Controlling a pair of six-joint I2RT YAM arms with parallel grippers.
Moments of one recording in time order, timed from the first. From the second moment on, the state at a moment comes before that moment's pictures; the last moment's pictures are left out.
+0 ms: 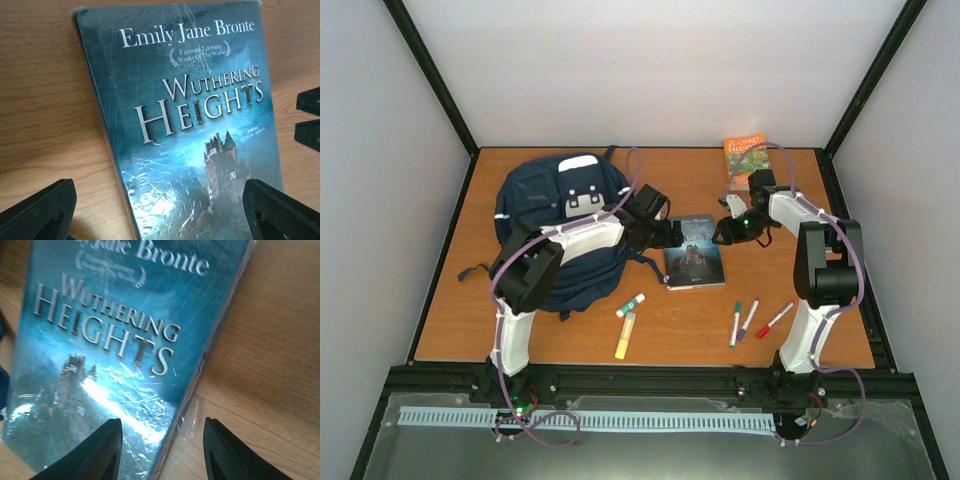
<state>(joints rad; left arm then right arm) -0.71 2.02 1.46 -0.41 0.16 -0.71 0.08 1.89 1.33 -0.78 -0.50 -0.28</state>
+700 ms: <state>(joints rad) -0.69 2.11 1.45 -0.28 0.22 -0.87 0.09 1.97 1.31 -0.75 -0.45 -0.24</state>
